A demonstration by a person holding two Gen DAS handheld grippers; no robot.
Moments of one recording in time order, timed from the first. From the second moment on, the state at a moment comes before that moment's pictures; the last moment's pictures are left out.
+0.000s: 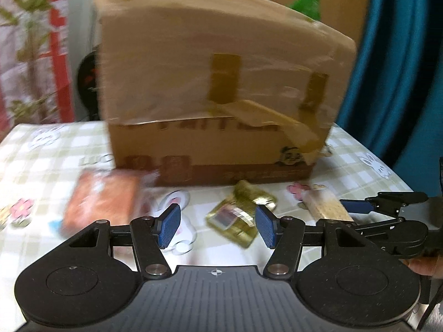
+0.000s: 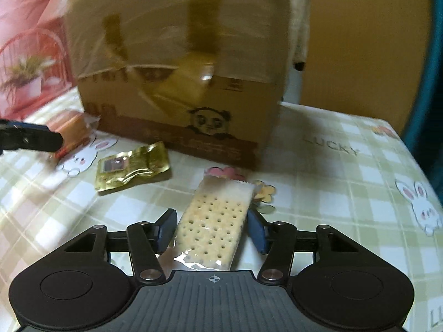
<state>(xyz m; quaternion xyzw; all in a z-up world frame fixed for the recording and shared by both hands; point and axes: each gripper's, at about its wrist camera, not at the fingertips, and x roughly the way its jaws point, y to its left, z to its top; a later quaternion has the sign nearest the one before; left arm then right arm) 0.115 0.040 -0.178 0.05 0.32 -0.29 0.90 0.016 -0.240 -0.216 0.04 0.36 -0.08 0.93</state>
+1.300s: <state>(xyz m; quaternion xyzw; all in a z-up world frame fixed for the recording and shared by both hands) 0.157 -0.046 -0.238 0.14 0.35 -0.33 0.86 -0.002 -0.251 -0.222 0.09 0.32 -0.07 0.94</state>
